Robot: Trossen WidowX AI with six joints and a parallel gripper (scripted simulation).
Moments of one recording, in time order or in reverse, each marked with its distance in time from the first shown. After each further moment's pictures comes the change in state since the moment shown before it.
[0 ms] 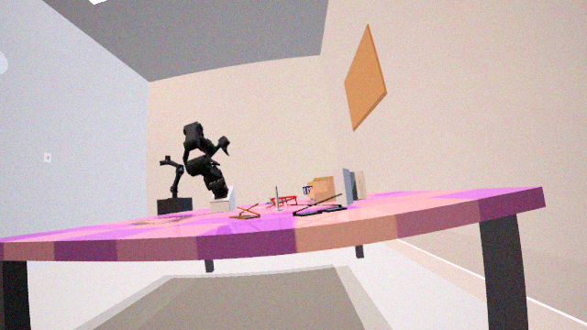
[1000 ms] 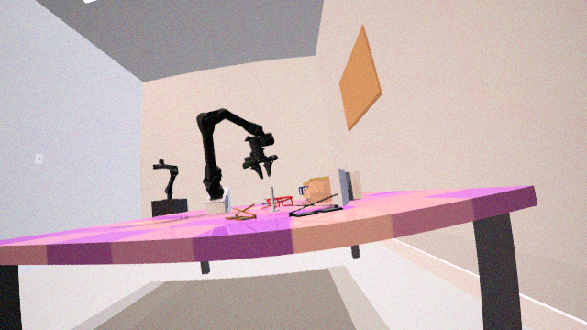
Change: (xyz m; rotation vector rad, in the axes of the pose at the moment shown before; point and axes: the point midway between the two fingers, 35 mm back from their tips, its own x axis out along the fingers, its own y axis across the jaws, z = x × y) arm 0.129 -0.129 -0.182 -0.420 0.691 0.716
